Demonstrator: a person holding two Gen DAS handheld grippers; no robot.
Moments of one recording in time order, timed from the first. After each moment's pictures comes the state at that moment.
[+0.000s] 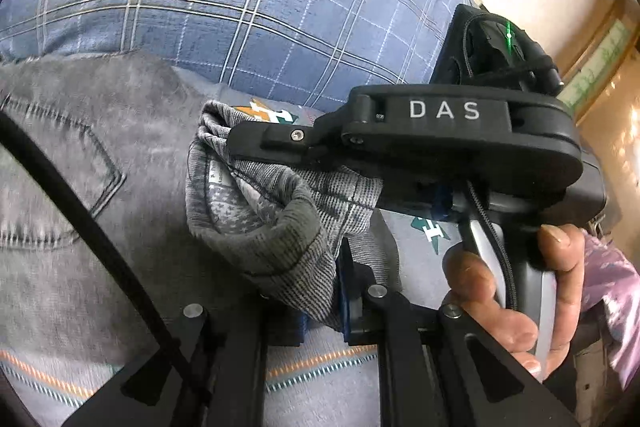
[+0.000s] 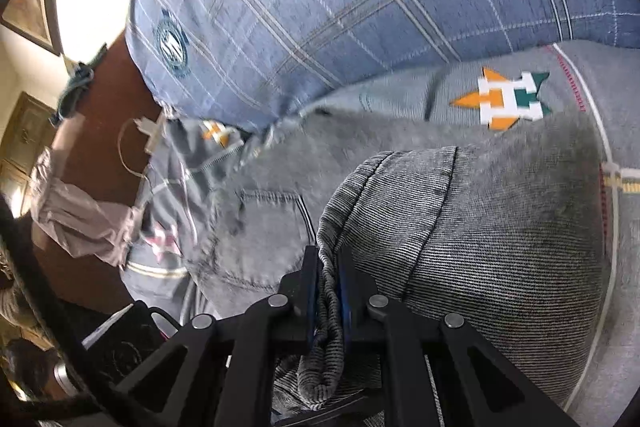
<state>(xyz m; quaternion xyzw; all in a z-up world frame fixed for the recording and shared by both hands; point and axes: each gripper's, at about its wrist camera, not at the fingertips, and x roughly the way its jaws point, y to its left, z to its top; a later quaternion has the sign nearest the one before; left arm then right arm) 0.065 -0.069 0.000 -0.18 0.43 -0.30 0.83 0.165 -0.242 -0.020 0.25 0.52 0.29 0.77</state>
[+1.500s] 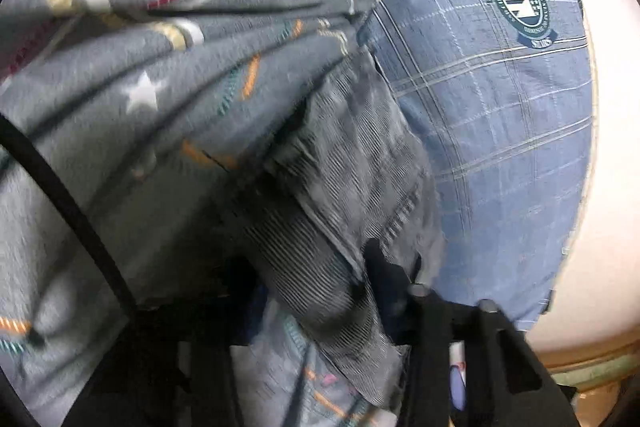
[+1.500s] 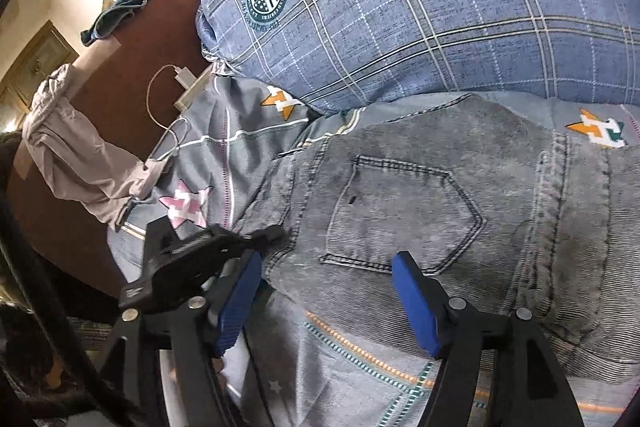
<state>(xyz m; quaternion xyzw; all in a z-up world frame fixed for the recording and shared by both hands) 0.034 0.230 -0.060 -0.54 0.41 0.01 0.73 0.092 -0.095 0.028 0.15 0.46 0.31 0.82</state>
